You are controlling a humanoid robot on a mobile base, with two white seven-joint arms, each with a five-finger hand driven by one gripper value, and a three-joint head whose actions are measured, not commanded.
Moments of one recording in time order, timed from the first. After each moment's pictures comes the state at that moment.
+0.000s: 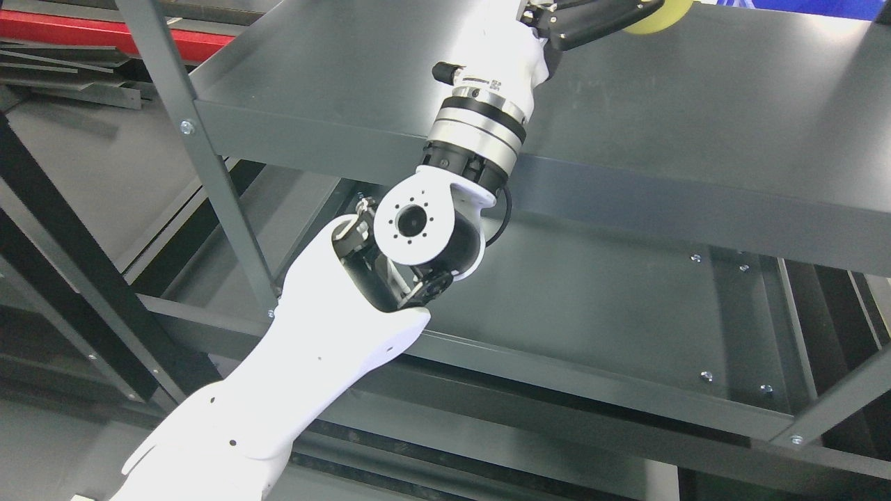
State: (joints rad) left arm -1.10 0.00 -0.65 -1.72 0.61 0.23 0.51; right arm 0.00 0.00 0.00 -0.24 0.00 0.09 -0.12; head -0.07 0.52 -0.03
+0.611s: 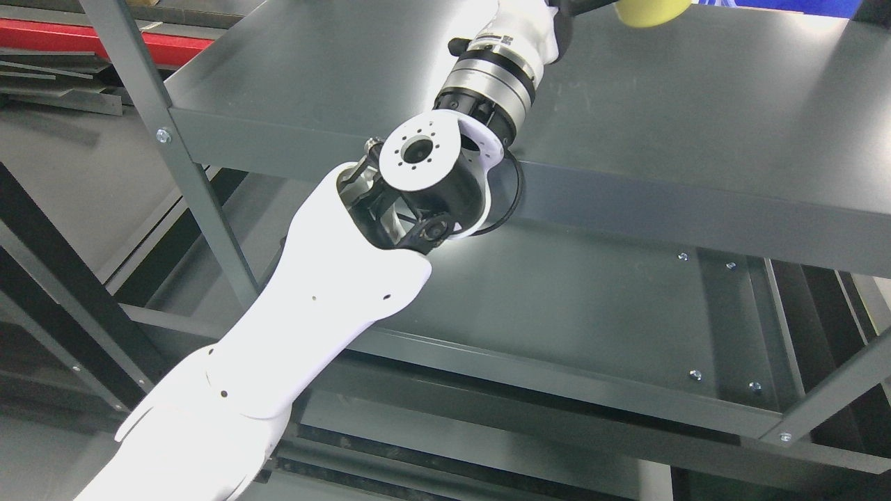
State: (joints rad) left arm -1.20 0.00 -0.65 -1.60 0.82 0.31 0.55; right arm 0.00 0.00 0.00 -0.24 0.00 0.09 -0.12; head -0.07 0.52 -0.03
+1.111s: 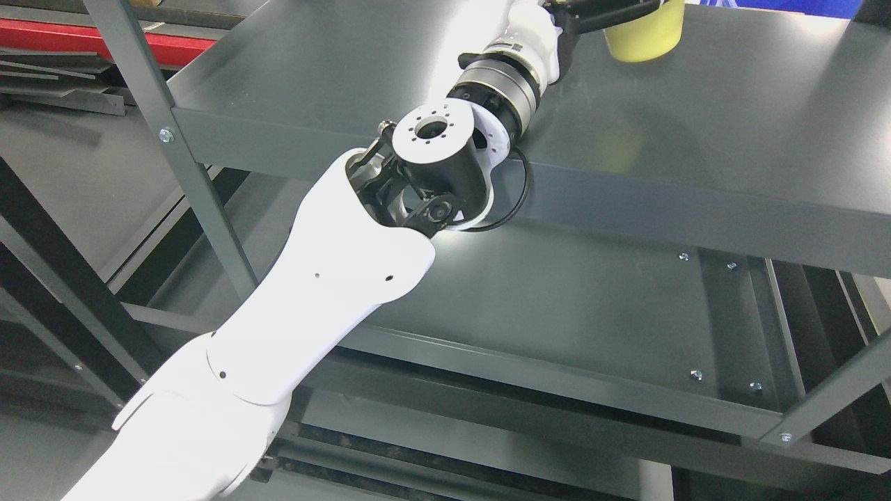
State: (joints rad) left arm -1.23 0.00 -0.67 -1.54 0.92 0.41 0.58; right arm 0.00 0.00 0.00 -0.24 0.00 0.09 -0.12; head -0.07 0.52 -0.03
